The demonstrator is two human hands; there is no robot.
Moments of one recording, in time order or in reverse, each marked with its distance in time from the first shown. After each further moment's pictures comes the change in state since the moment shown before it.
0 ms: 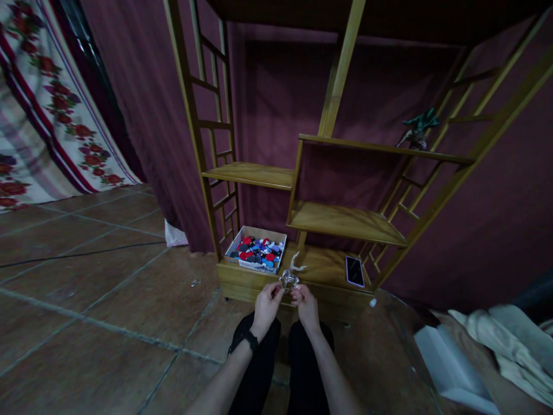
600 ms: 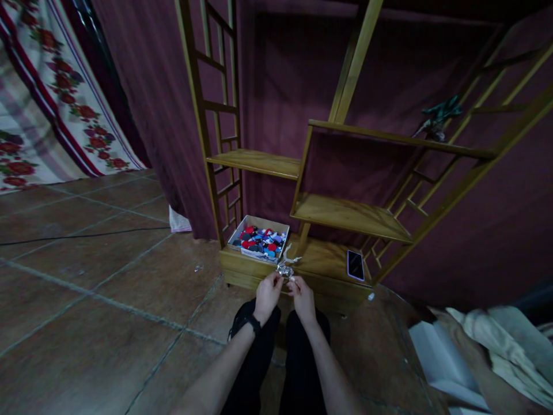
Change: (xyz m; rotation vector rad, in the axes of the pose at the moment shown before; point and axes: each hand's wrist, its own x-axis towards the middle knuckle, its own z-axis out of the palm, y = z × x) left_hand -0.002 0.009 0.003 0.241 -0.017 -0.109; right_hand -0.010 -0.013 0.004 -0.115 -0.116 -0.087
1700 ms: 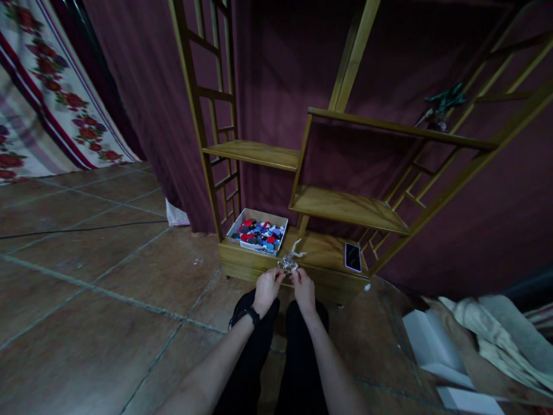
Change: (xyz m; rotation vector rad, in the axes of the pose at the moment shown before) left_hand -0.005 -0.008 0.004 0.105 -0.056 0.146; right_hand -0.001 -0.006 -0.008 -0.358 0.105 0.040
